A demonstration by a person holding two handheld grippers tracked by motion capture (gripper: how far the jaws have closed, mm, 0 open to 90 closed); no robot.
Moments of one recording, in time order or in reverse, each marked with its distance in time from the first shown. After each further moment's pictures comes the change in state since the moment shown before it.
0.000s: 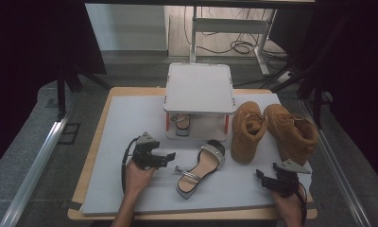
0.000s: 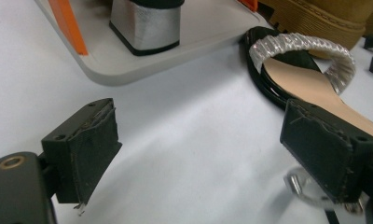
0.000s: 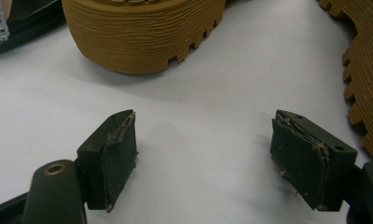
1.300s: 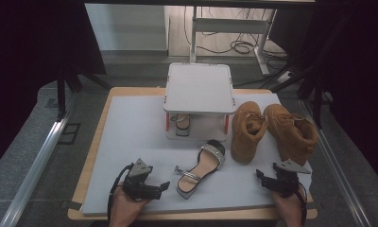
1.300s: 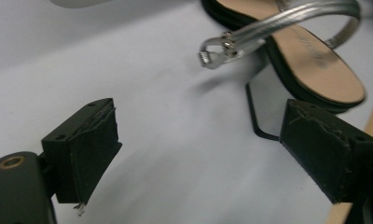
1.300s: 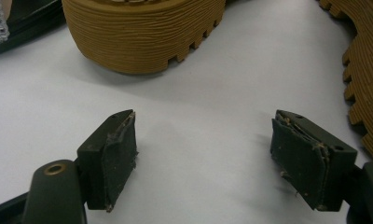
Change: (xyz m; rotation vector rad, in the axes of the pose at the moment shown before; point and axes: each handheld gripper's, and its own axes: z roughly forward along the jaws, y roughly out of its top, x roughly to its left) left arm -0.059 -0.051 -0.053 0.078 0.039 0.065; right arm 0.000 0.000 0.000 -0.001 -0.001 -0.001
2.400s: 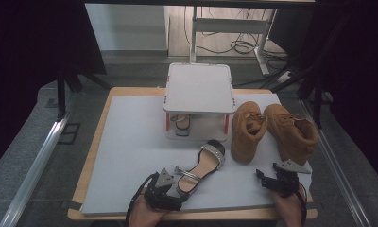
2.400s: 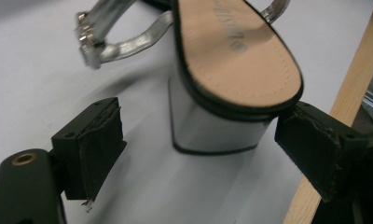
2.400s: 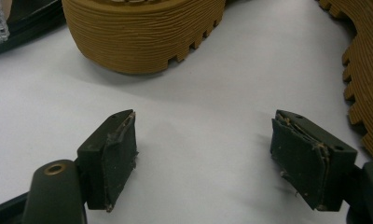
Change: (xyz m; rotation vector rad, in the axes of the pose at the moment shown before) left arm -0.051 0.002 0.041 0.067 -0.054 0.098; right arm 0.000 0.000 0.000 -0.002 -0.001 0.000
